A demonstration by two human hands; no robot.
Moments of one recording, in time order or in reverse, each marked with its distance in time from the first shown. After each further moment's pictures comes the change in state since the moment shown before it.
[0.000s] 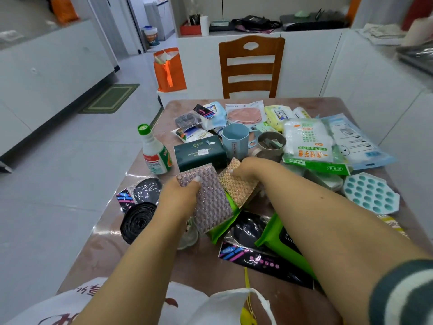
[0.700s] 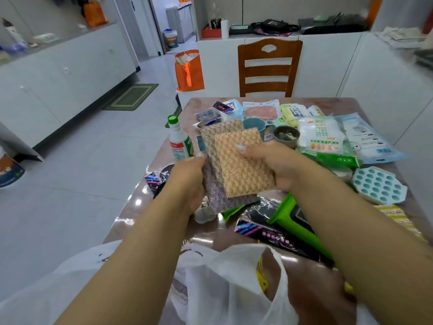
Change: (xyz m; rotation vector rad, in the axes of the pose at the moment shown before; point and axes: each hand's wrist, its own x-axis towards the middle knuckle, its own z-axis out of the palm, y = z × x) left_hand -0.057 0.029 -0.035 -0.495 -0.046 -0.130; right_hand -0.152 -0.021 -0.007 1.282 -0.190 -0.249
